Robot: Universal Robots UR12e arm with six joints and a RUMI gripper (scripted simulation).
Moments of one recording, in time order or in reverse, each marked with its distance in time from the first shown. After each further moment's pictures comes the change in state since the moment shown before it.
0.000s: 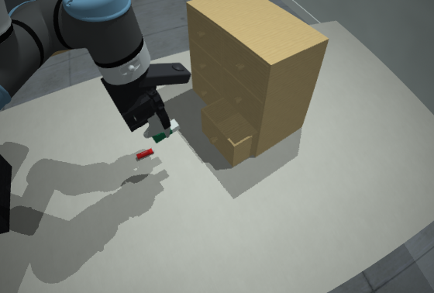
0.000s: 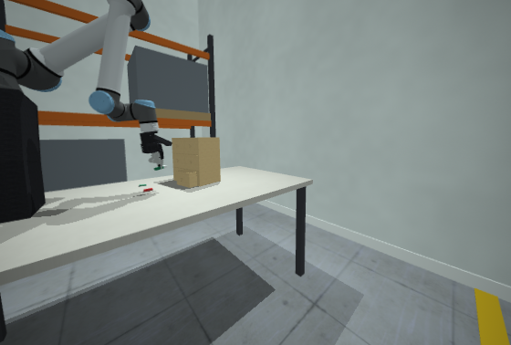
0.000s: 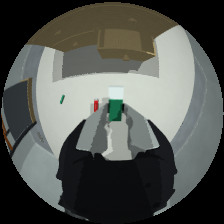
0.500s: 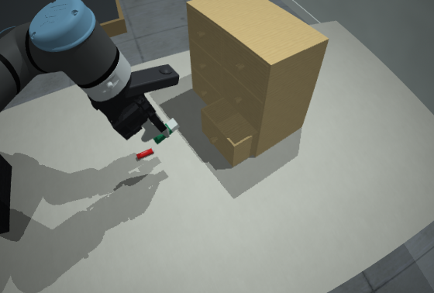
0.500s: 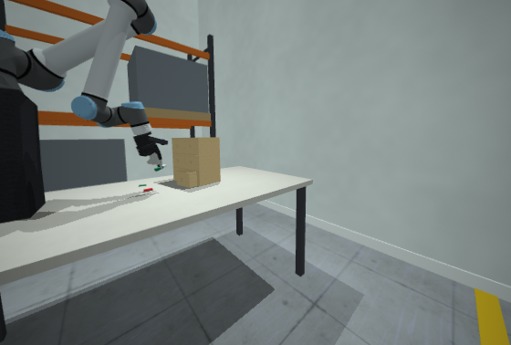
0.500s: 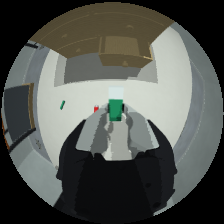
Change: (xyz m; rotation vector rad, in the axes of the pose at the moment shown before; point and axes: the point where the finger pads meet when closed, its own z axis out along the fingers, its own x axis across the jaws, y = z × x) arm 0.000 0.002 0.000 0.171 -0.001 0.000
